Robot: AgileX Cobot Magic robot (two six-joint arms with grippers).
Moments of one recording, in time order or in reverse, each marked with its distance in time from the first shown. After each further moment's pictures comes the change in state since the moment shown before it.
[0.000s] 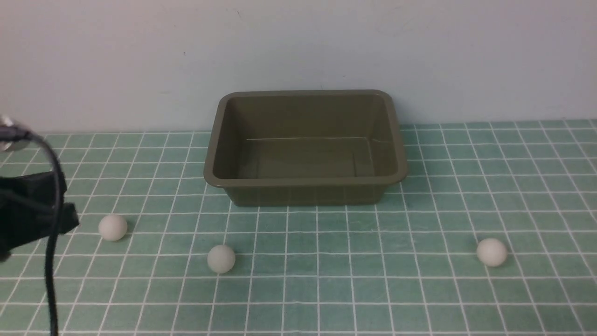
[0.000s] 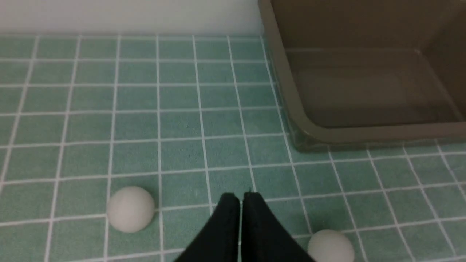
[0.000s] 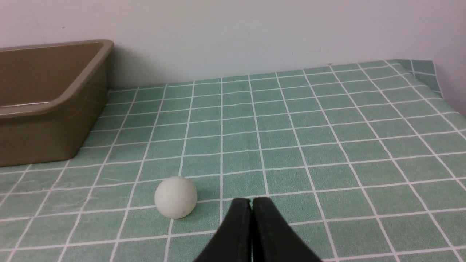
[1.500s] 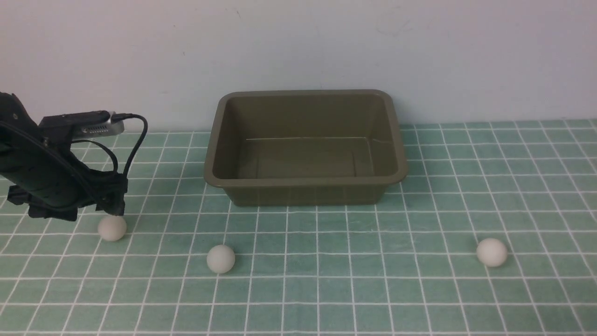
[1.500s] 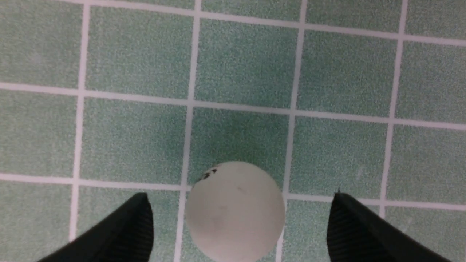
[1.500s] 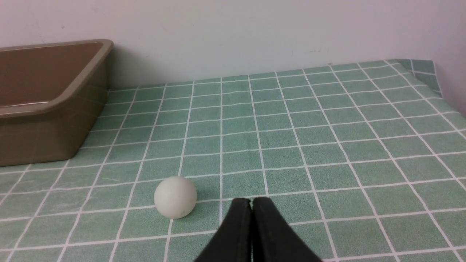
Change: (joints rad) right arm 0.000 0.000 0.000 0.000 0.000 0.000; left arm -0.004 0.730 -0.454 0.636 0.182 -0.645
